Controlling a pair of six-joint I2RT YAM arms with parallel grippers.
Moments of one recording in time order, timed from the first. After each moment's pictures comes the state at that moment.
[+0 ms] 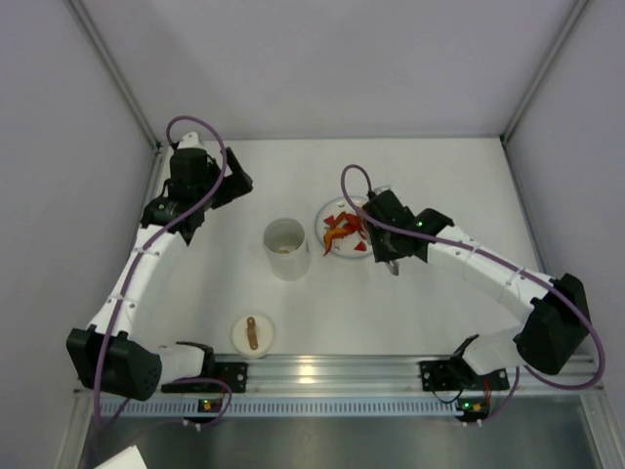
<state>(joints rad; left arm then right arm) -0.21 1.25 1.25 -0.52 -0.08 -0.55 0.73 1.38 1.15 -0.82 0.29 0.42</state>
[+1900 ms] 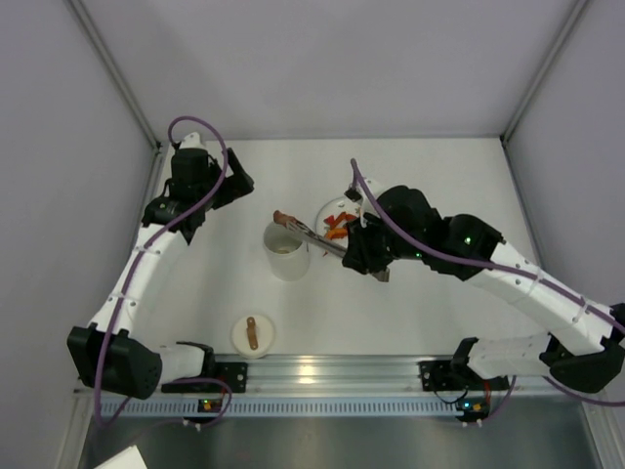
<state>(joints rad) -0.21 1.26 1.25 -0.52 -0.07 -0.55 0.97 1.20 1.43 -0.92 -0.01 0.36</state>
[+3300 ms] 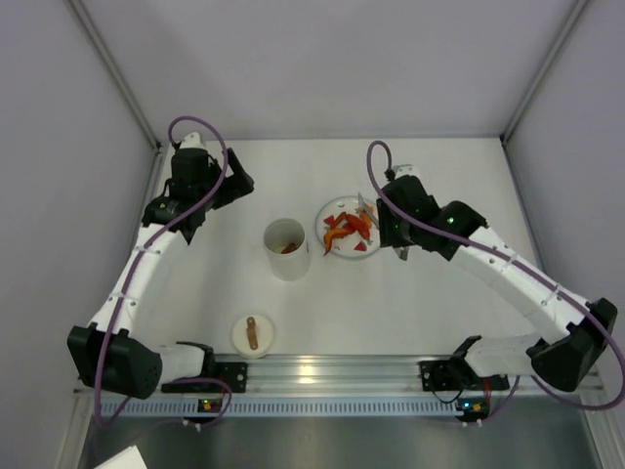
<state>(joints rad) -0.21 1.26 1.25 -0.53 -0.07 -0.55 0.75 1.25 1.33 -0.93 0.33 0.45</state>
